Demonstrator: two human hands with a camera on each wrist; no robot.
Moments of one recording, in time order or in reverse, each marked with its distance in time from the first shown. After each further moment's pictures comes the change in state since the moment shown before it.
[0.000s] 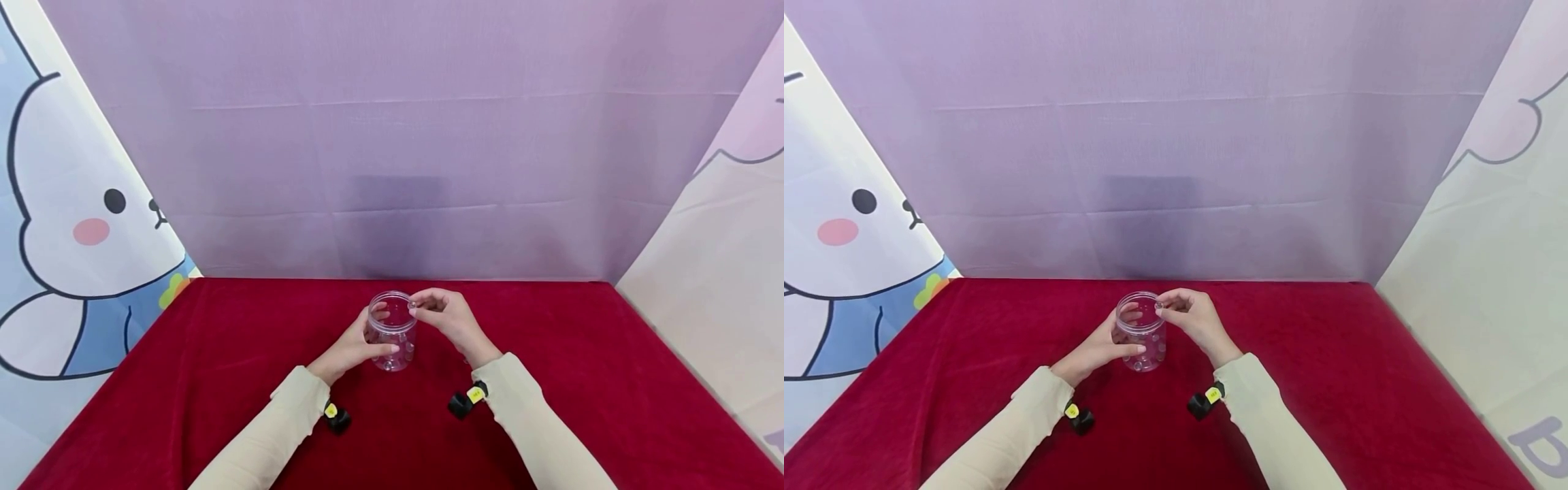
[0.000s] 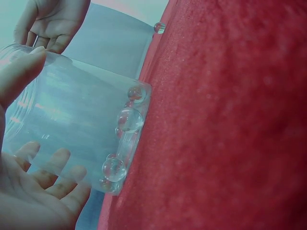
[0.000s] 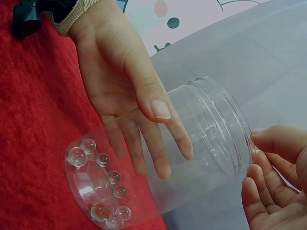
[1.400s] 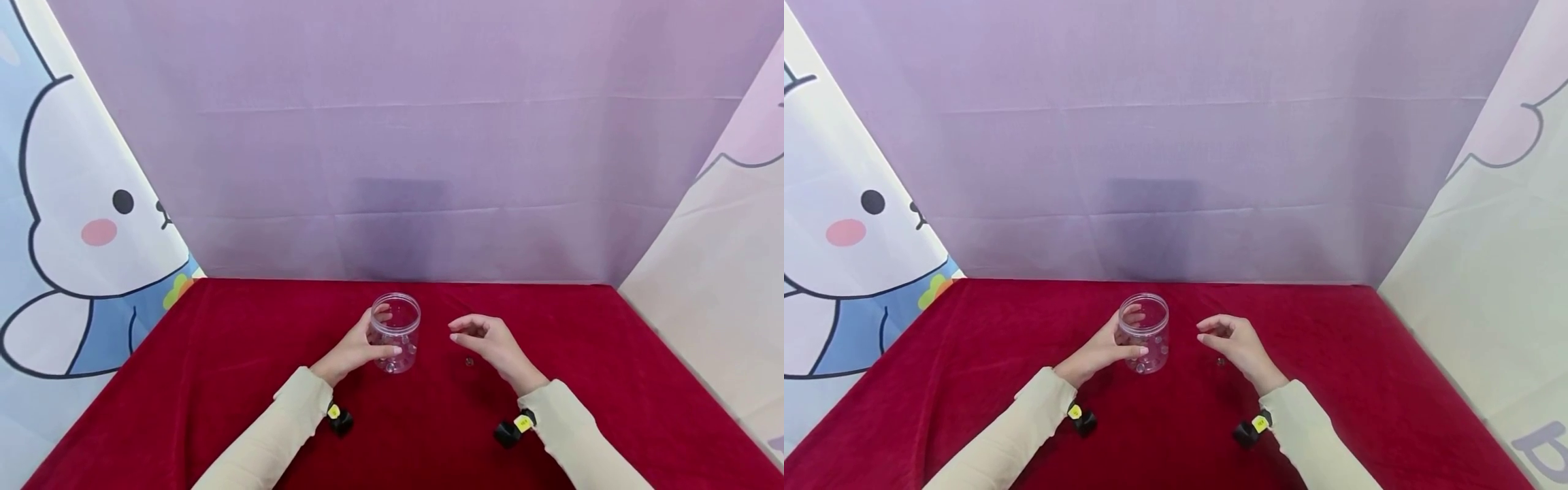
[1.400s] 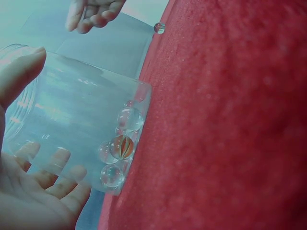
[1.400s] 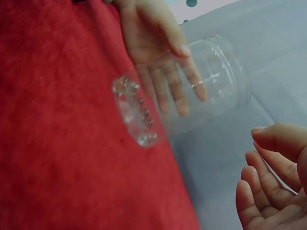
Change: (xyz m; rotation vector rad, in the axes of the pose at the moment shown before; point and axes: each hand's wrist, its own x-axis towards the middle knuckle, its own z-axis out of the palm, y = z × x) left_hand -0.002 0.002 0.001 -0.003 -0.011 0.015; right_hand -0.046 0.025 -0.046 -0.087 -0.006 0.112
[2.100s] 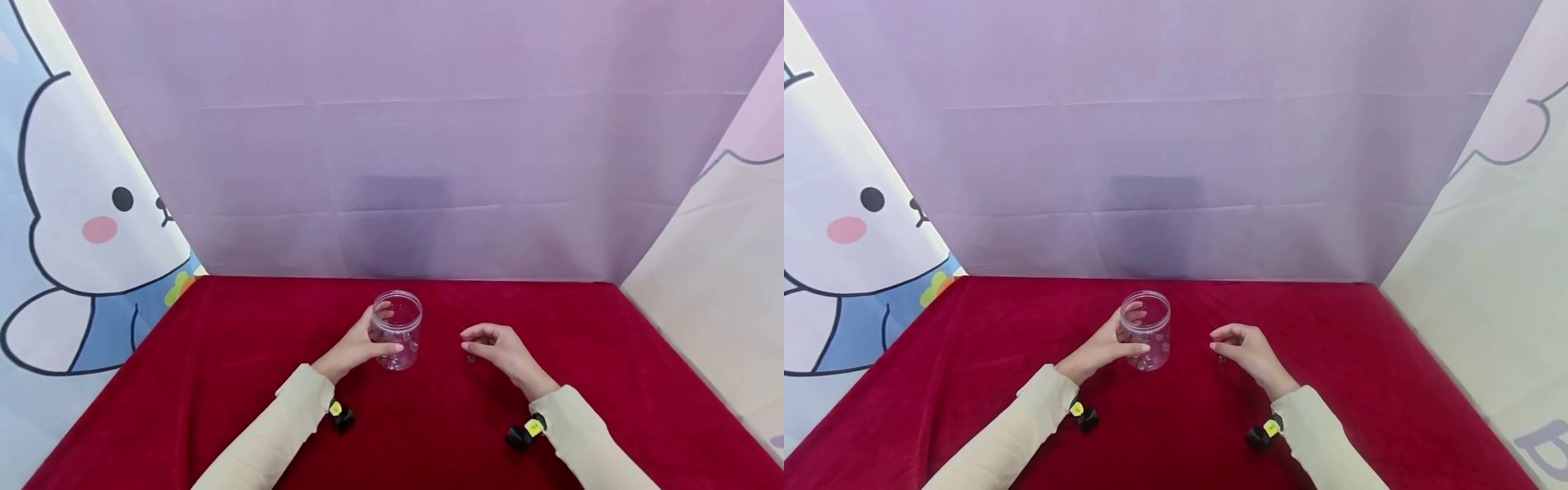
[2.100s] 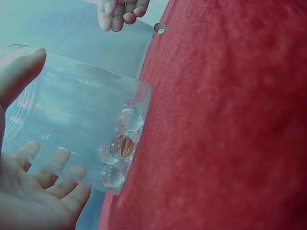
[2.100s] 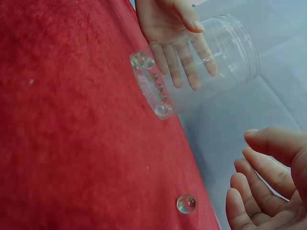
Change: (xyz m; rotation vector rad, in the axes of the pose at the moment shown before) left_hand 0.002 -0.001 0.001 -0.004 -0.004 -0.025; right_hand -0.007 0.027 -0.013 -0.071 -0.004 0.092
